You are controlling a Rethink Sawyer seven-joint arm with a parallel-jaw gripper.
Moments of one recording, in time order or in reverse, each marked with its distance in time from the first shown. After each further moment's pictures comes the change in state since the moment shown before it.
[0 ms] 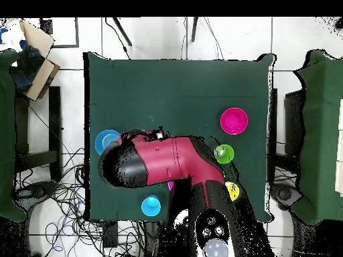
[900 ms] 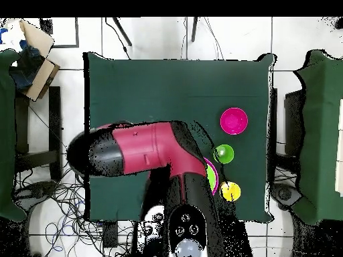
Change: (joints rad) arm 0.145 0.041 -0.103 -0.169 0.026 0.169 0.038
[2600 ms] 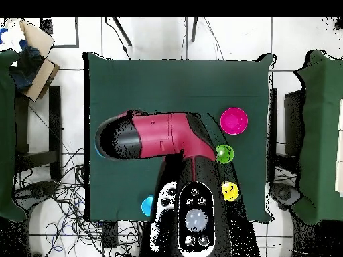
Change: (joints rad) arm 0.024 0.174 -0.099 -0.136 0.012 -0.068 0.203
